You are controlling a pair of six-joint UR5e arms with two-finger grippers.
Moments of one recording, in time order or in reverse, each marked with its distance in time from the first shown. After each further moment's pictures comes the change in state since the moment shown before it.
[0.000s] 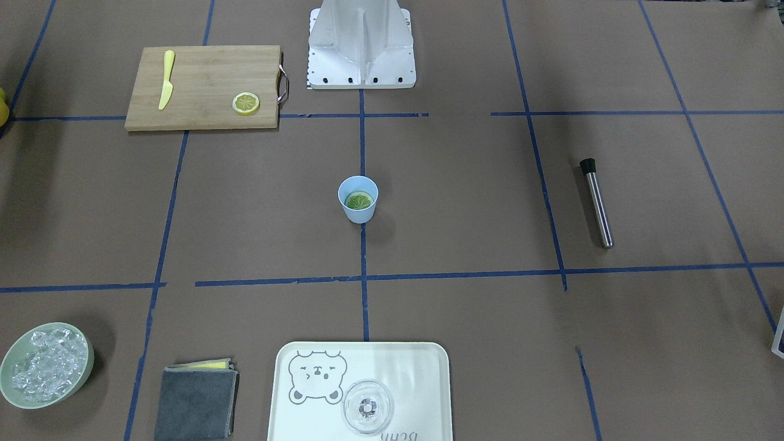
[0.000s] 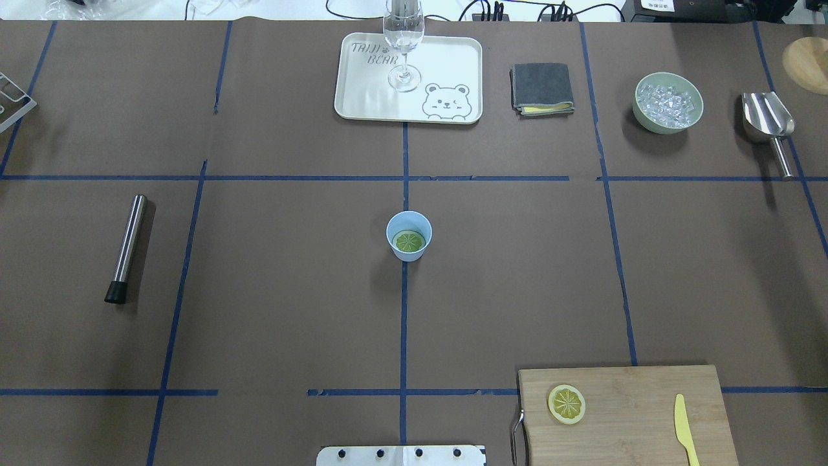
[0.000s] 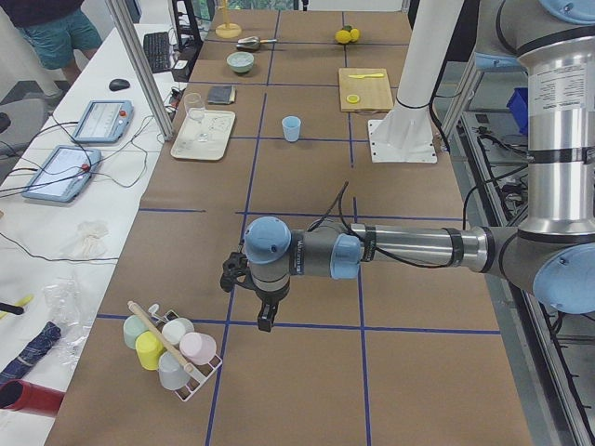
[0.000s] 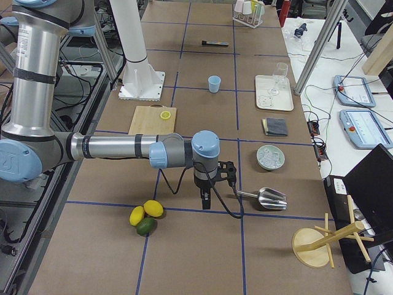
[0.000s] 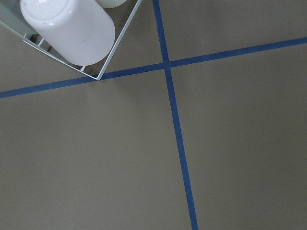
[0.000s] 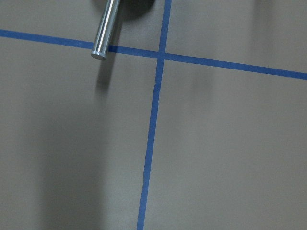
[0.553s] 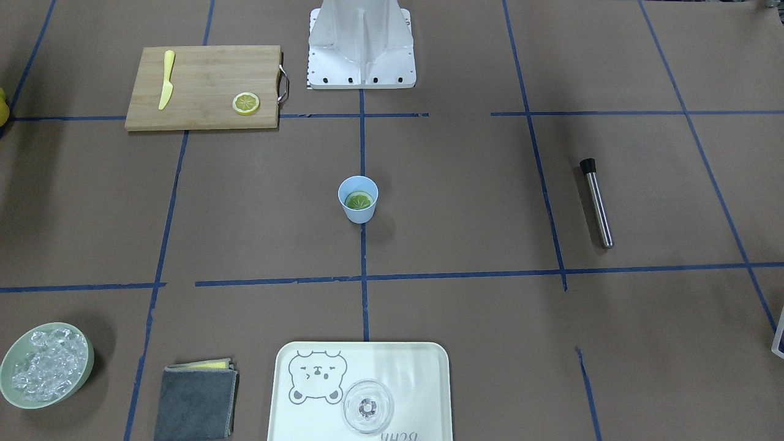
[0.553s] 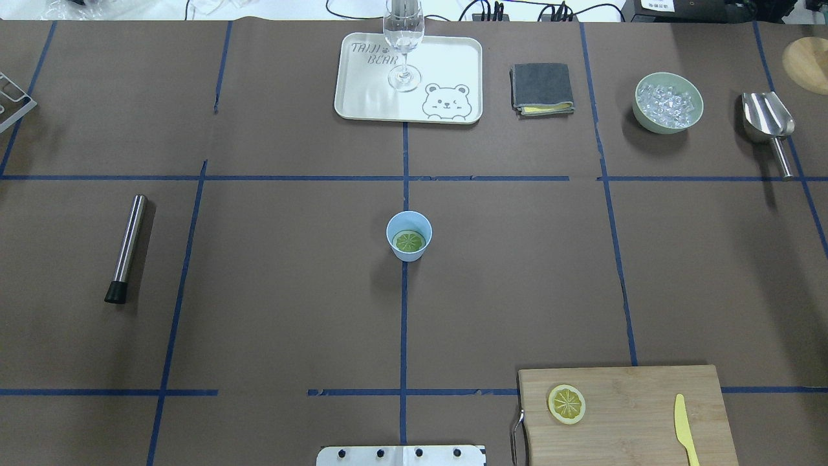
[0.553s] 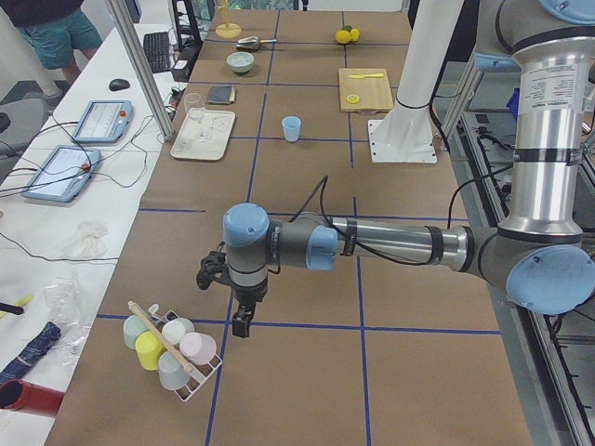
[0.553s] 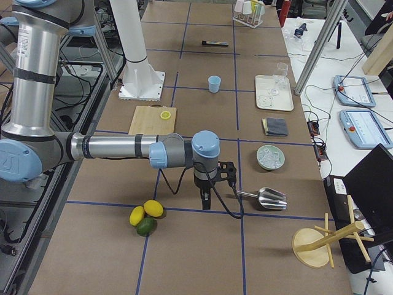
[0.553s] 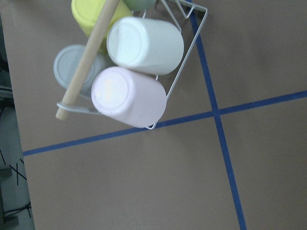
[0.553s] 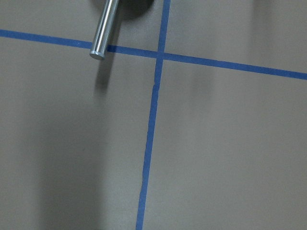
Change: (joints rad) left arm 0.002 -0.038 0.039 -0.004 0.093 -0.004; right arm 0.000 0.001 -0.002 0.000 -0.003 0.000
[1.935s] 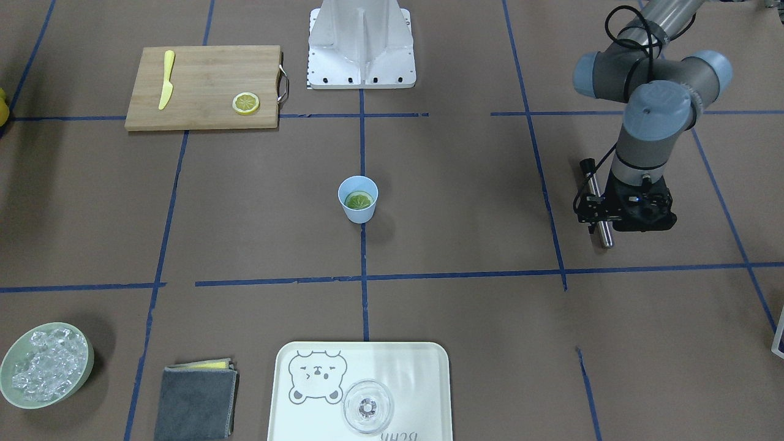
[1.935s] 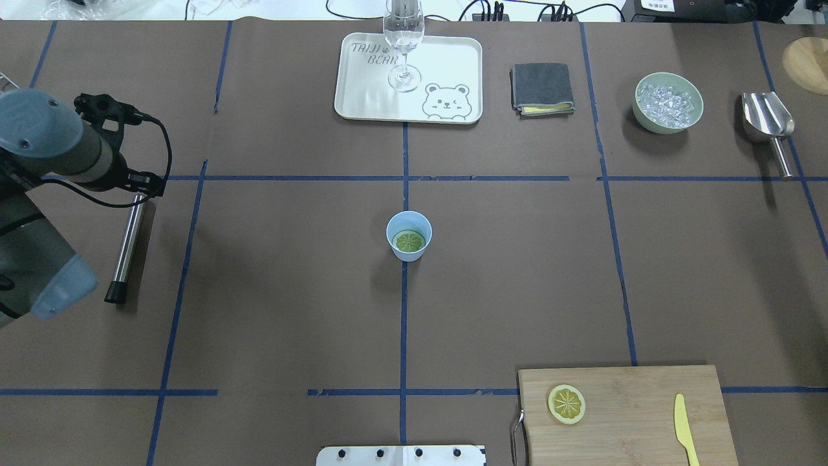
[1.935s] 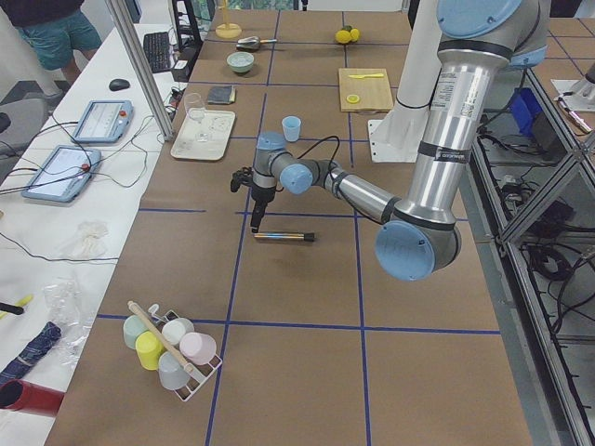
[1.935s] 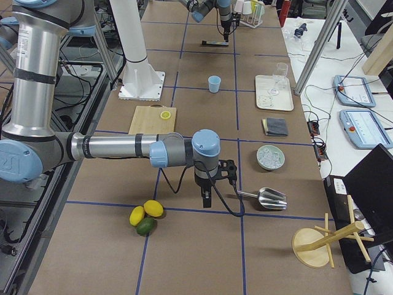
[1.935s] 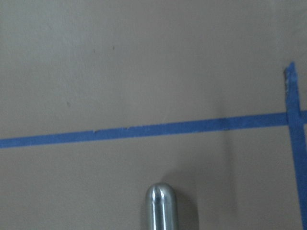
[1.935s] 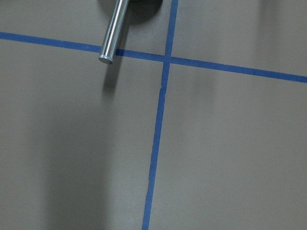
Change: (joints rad) left arm 0.684 -0.302 -0.050 -0.134 0.451 -0.807; right arm 0.000 0.002 0.006 0.002 0.012 -0.002
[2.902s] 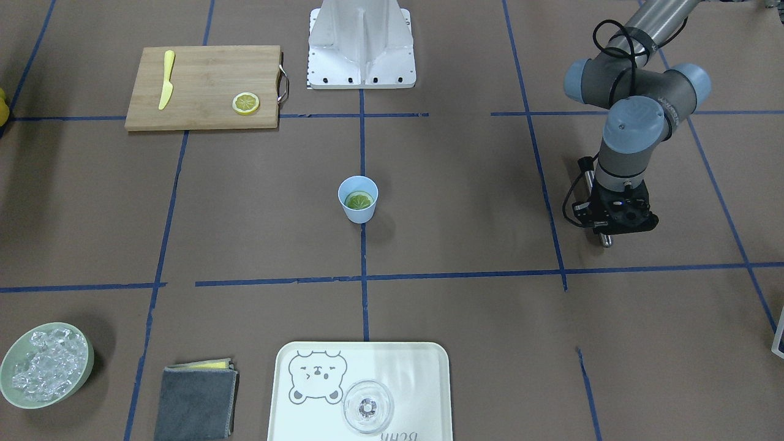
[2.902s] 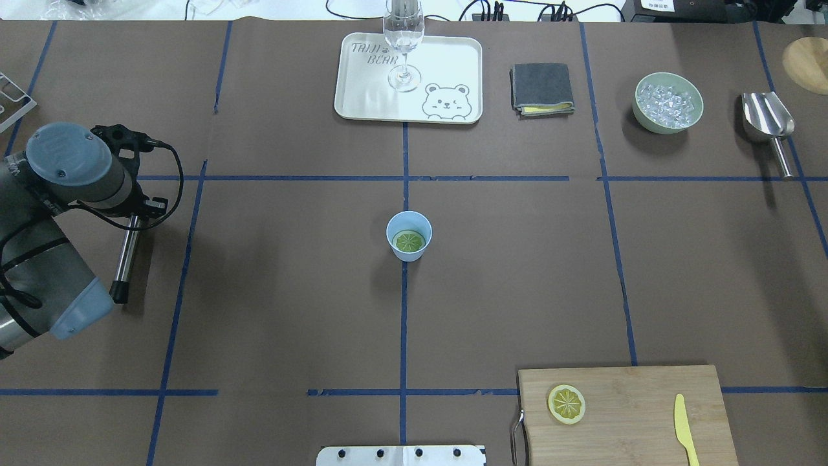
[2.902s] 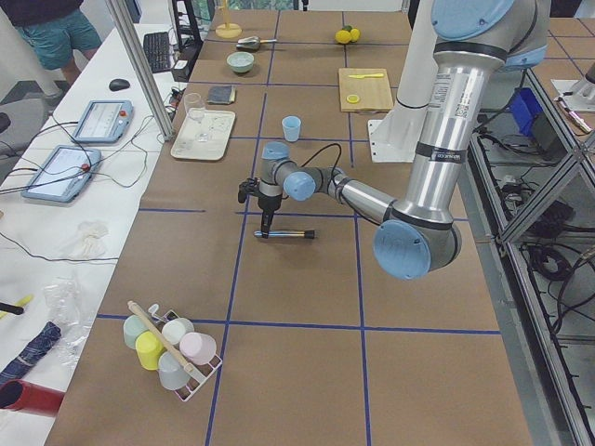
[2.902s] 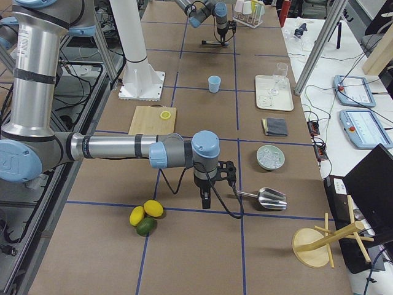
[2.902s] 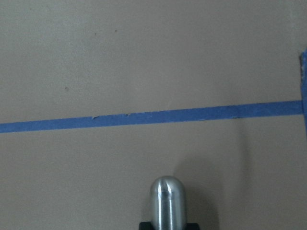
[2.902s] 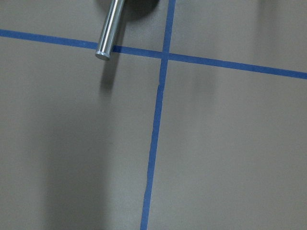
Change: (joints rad) left arm 0.109 0.000 0.088 -0.021 0.033 -0.199; right arm 0.000 -0.003 -0.003 -0.001 0.001 0.001
